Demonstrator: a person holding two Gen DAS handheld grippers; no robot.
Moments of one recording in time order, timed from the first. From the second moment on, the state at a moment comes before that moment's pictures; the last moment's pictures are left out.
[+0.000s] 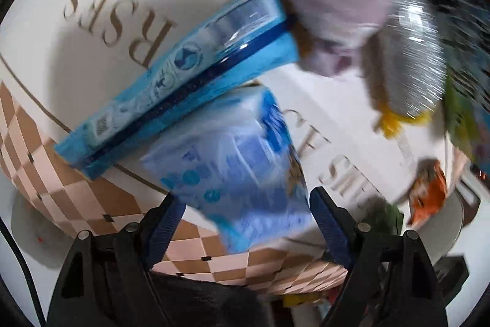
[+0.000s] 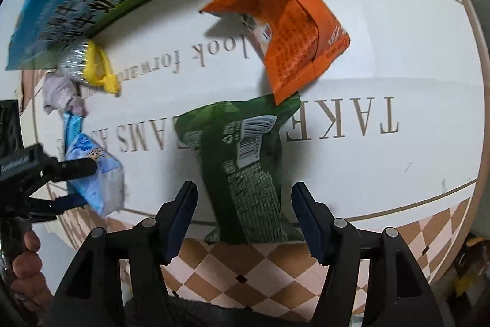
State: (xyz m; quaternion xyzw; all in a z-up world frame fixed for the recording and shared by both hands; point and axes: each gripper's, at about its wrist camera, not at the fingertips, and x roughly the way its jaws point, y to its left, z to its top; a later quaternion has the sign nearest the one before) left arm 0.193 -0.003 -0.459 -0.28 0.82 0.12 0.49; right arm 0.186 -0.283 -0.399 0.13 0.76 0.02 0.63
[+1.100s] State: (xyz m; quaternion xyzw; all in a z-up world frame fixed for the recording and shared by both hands) left arm 0.191 -0.081 -0.280 -0.01 0.72 -0.05 0.70; right arm 0.195 -0.218 -0.305 0.12 0.73 0.12 0.66
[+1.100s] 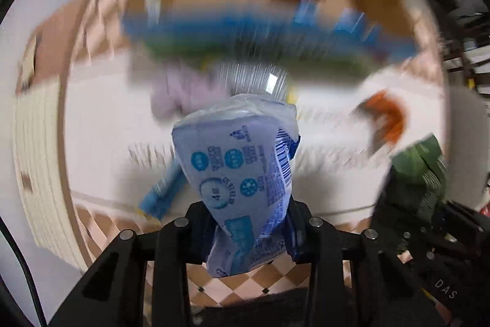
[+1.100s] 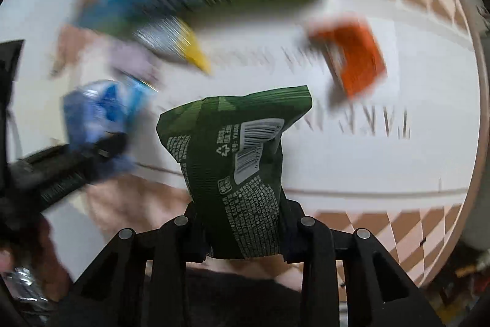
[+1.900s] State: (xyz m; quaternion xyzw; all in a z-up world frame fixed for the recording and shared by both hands) left arm 0.456 -0.016 -0.355 0.04 0.79 -0.03 0.61; right arm 0.451 -0.113 -0.341 0.12 0.73 0.14 0.66
